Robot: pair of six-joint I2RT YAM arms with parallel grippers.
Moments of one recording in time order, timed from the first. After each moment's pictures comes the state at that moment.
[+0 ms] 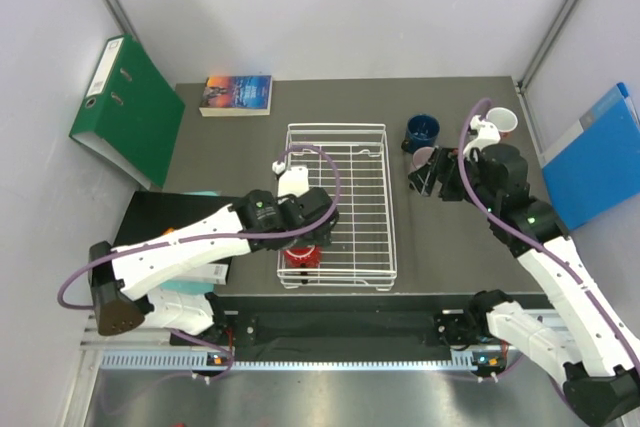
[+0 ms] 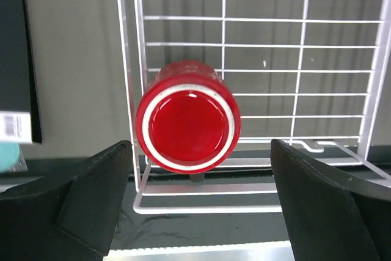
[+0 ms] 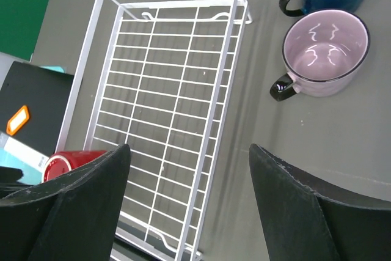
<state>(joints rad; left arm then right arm) -1.10 1.28 1.25 -1.12 -0.49 -1.02 0.38 0.83 0.94 -0.54 -0.08 0.44</state>
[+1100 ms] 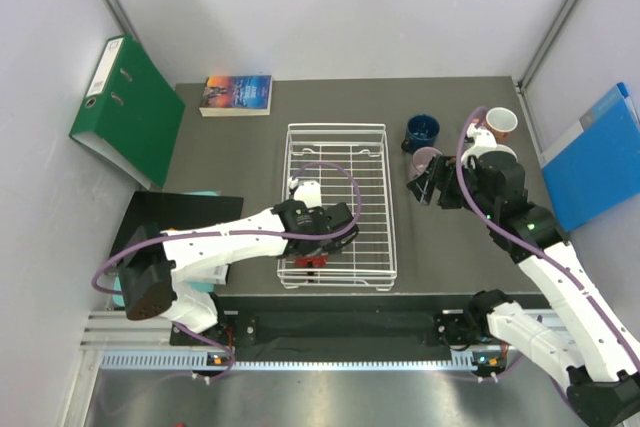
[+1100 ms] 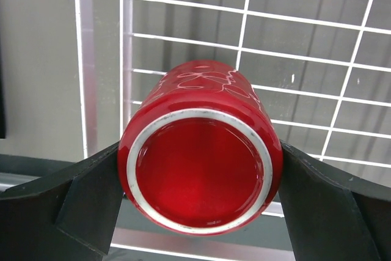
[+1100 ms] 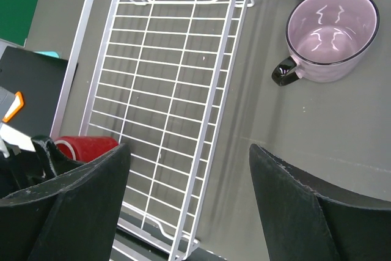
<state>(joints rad) -1.13 1.47 1.14 -1.03 -0.53 -1.20 0.41 0.80 0.91 -0.57 -0.07 0.44</state>
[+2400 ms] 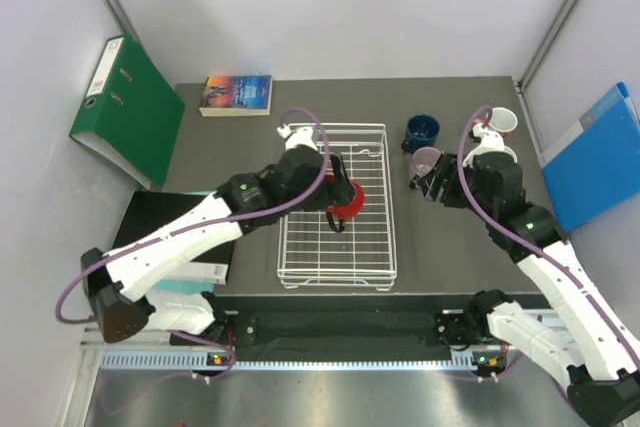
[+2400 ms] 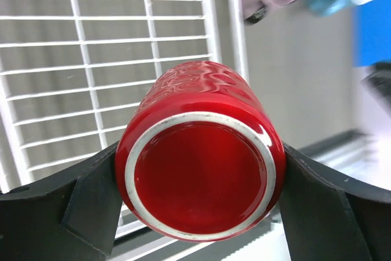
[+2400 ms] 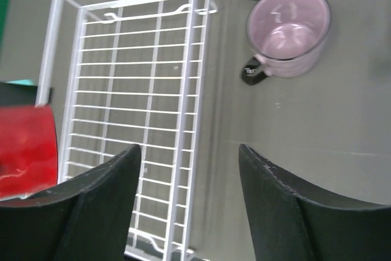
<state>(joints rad) -0.96 1.30 1.29 -0.70 -0.29 -0.87 0.42 0.80 0.90 -0.59 0.08 0.48</state>
